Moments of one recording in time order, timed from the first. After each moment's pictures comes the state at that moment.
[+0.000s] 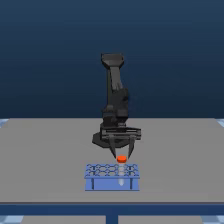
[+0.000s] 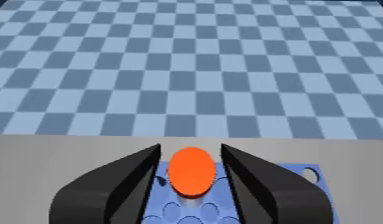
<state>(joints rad) 0.15 -0.14 0.82 0.70 -0.19 -0.63</state>
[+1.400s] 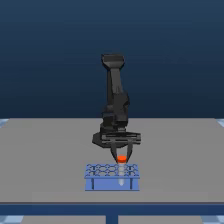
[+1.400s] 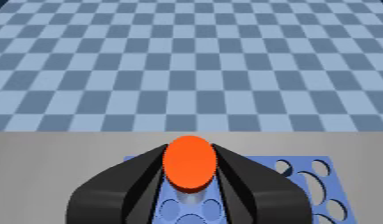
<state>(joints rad) 0.14 -0.09 0.85 0.49 -0.27 -0.40</state>
